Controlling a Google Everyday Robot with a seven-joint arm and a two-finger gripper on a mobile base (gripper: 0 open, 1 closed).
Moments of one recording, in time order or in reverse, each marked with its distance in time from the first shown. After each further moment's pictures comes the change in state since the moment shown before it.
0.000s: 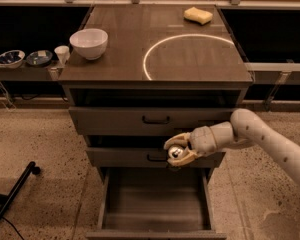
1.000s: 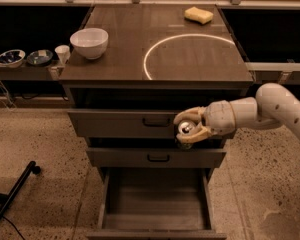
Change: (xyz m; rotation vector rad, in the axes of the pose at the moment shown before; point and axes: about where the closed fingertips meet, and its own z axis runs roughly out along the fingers) arm -0.114 -0.015 -0.059 0.122 0.019 -0.056
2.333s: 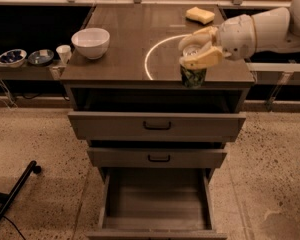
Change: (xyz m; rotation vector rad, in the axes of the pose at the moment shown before) arm -0.191 -0.101 -0.062 0.133 0.076 0.027
